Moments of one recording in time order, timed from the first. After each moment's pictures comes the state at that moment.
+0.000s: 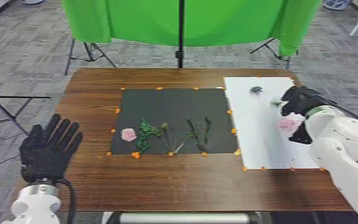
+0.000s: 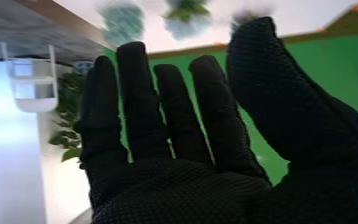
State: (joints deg) left arm 128.5 -64.7 -96.6 -125.8 8.8 19.6 18.4; right arm -87.5 -43.4 77.8 -107.7 -122.2 -17.9 35.9
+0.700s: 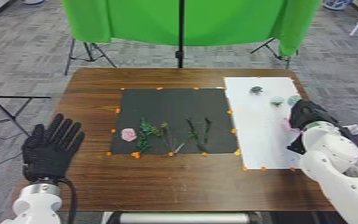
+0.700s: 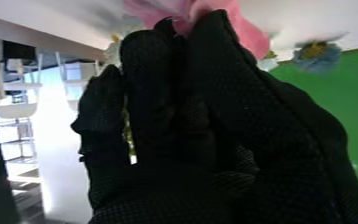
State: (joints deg) left arm 128.0 -64.7 -96.4 -125.4 8.8 19.6 17.7; right arm -89.9 -45.1 75.0 -101.6 -124.0 -5.6 40.4
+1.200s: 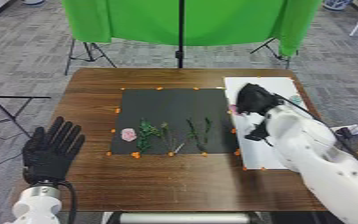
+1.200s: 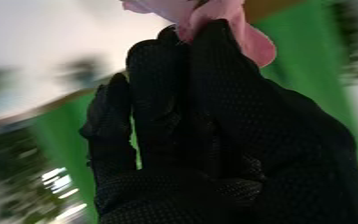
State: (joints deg) left arm 129.2 -64.7 -96.5 -125.7 8.2 19.6 17.7; right arm -75.7 -48.7 60.0 -107.0 -110.5 -7.2 27.5
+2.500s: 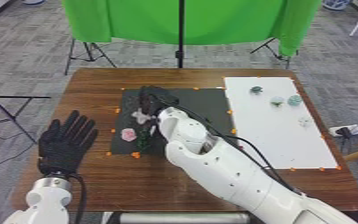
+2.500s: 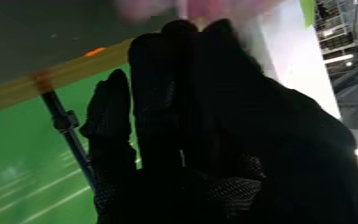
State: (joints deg) left arm 124.6 -61.8 -92.4 -124.1 7.9 19.5 16.1; right arm -58.1 -81.0 34.0 -81.8 -126.5 0.7 27.6
